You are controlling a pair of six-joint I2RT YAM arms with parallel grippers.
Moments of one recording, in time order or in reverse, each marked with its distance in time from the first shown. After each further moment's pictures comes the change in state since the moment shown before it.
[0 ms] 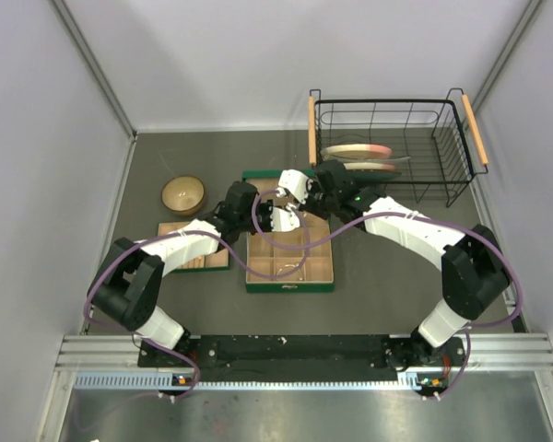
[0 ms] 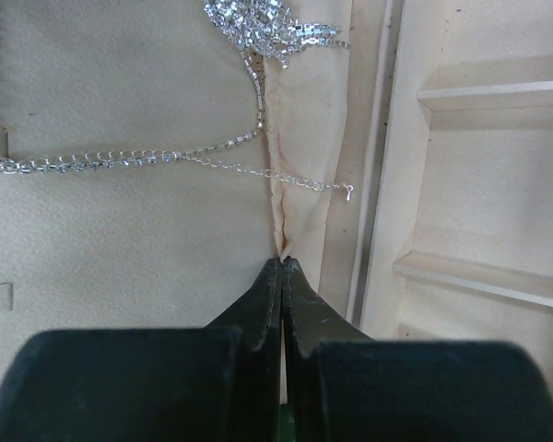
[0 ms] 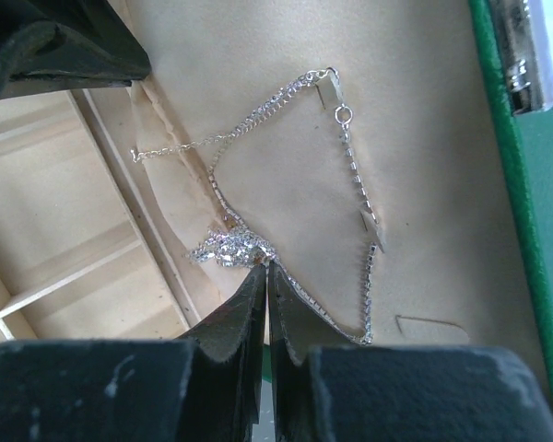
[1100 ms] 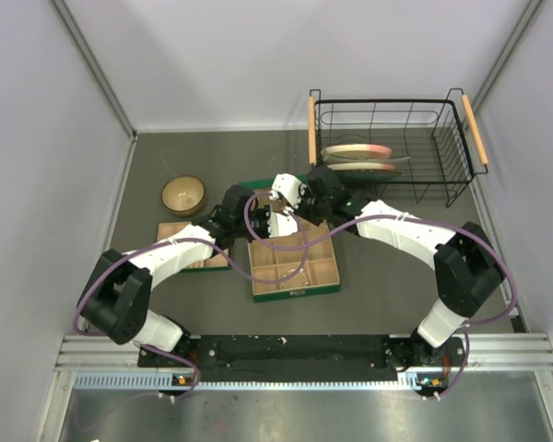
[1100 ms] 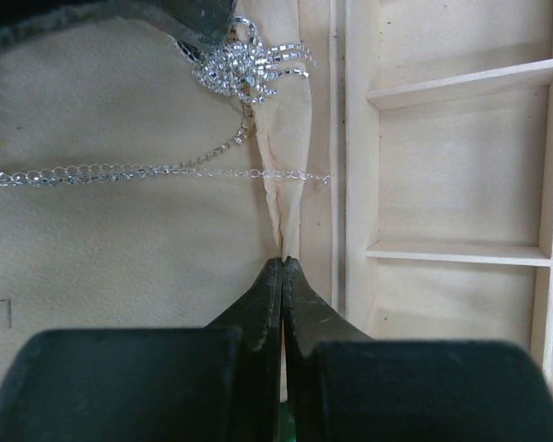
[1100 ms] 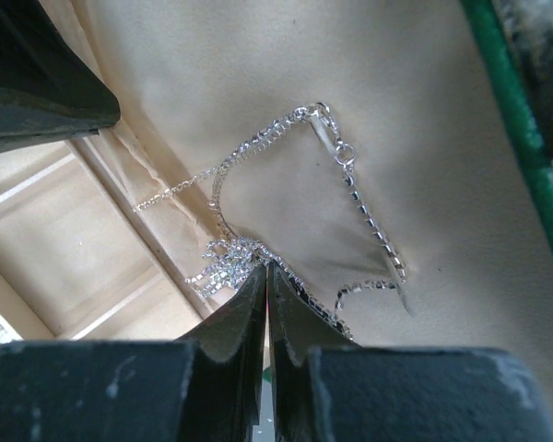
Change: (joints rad) left arm -0.020 -0.092 -0.023 -0.116 0.031 -0.064; right arm 0.051 0.031 -0.006 0.026 0.028 0.091
